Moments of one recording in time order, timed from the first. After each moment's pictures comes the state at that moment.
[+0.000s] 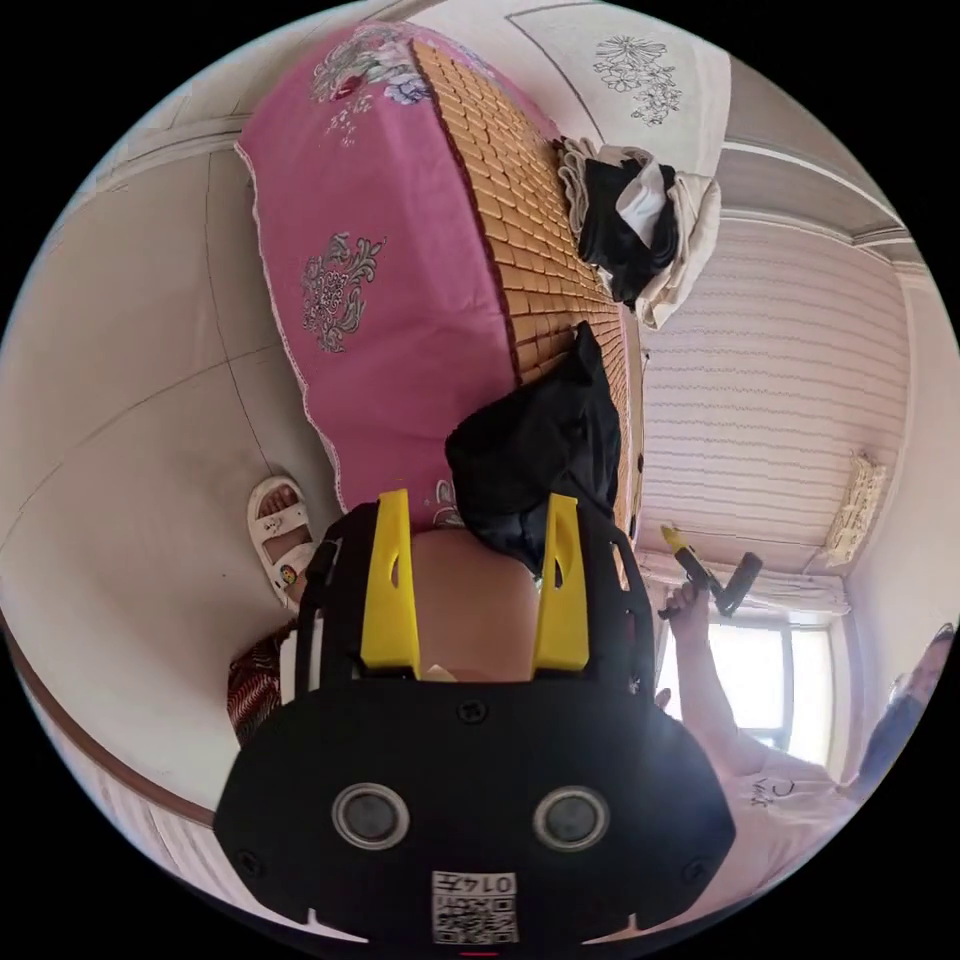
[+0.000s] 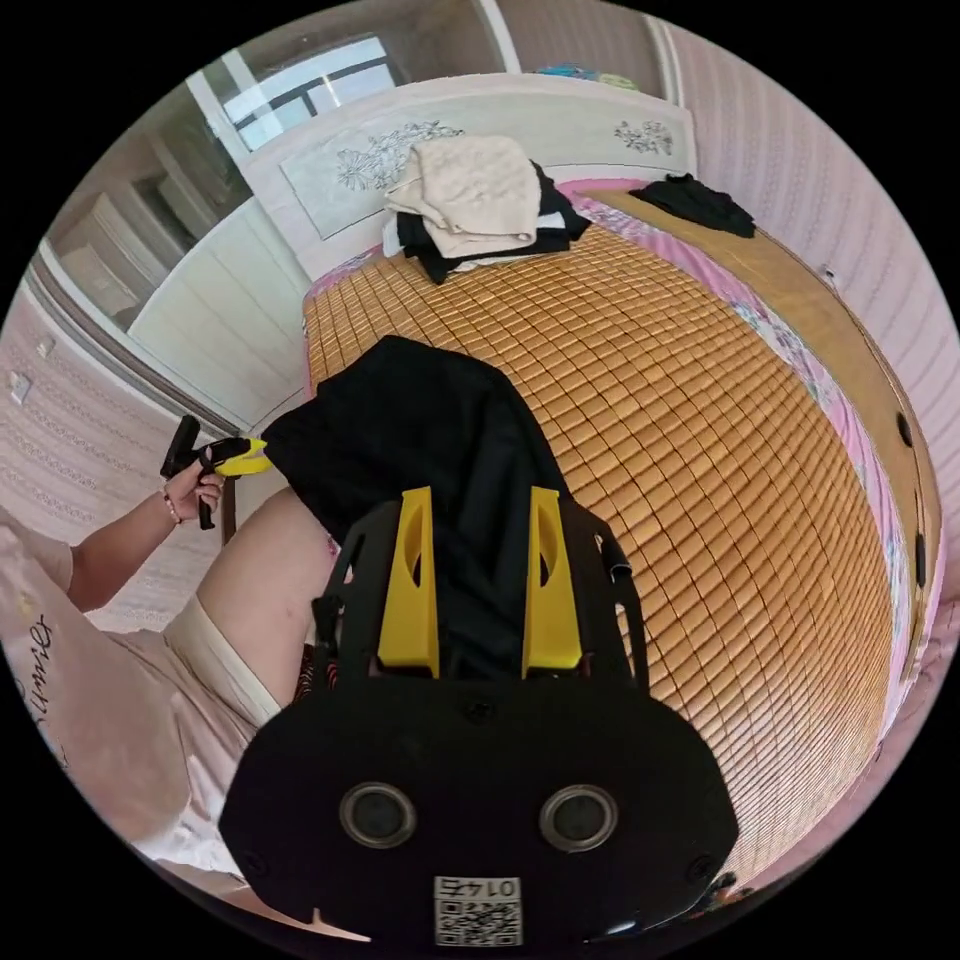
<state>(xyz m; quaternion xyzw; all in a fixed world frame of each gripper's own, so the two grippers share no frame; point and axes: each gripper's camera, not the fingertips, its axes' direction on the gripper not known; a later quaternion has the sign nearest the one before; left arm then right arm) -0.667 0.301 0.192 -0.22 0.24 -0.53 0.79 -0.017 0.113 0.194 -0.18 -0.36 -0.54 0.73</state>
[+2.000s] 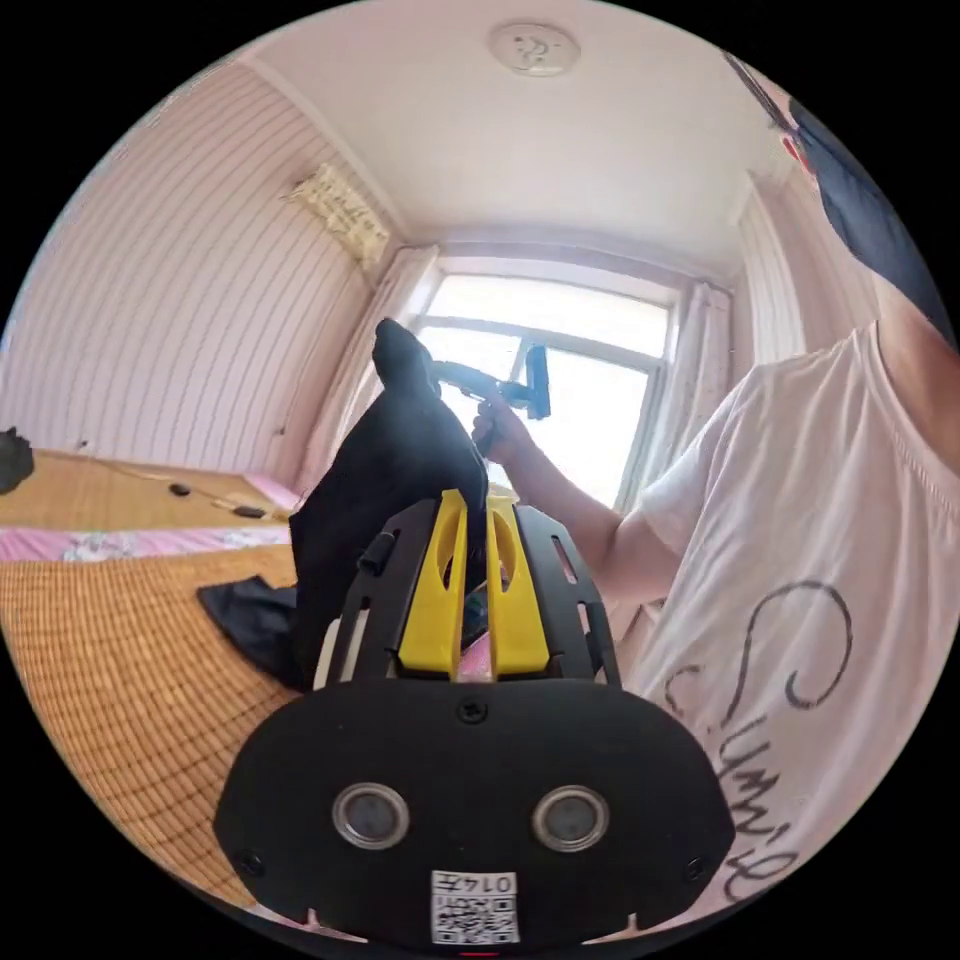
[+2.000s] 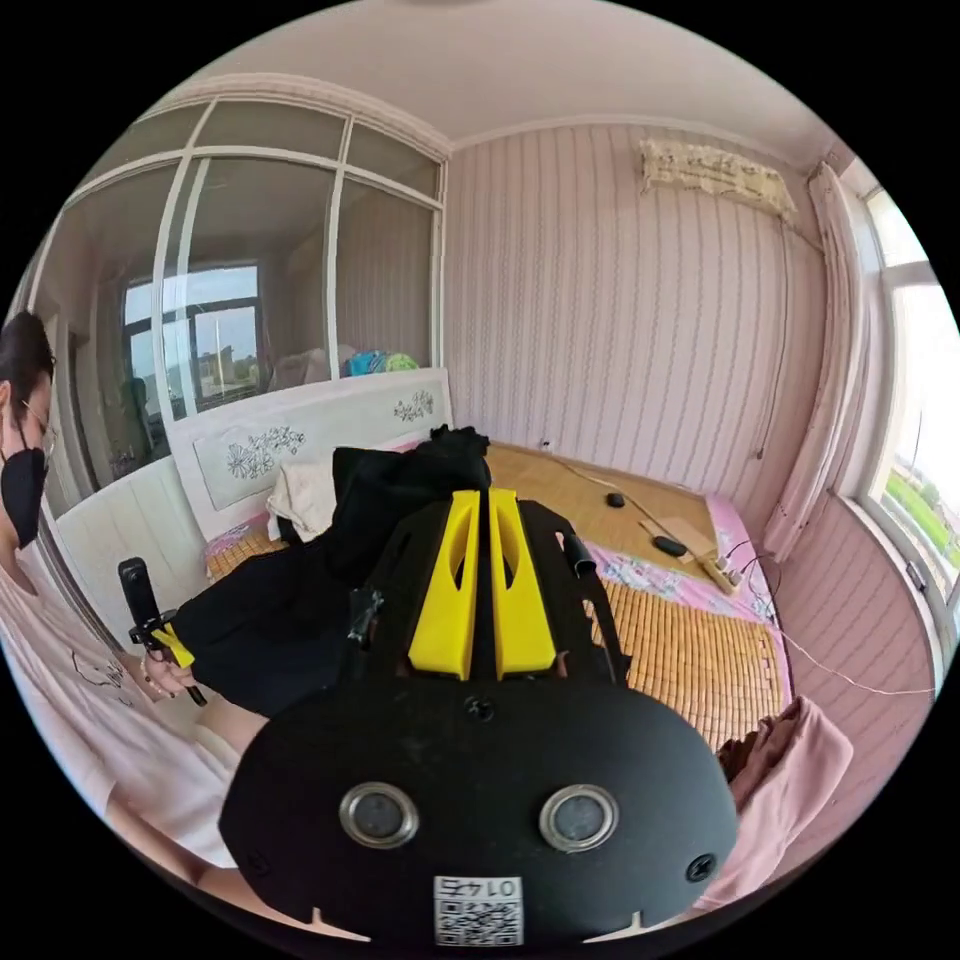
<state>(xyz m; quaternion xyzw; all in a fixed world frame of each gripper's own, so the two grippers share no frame) -0.379 0.104 0.008 0.14 0.67 0.10 0.72 0.306 0.025 -0.238 0.25 -0.30 -0.23 0.89</state>
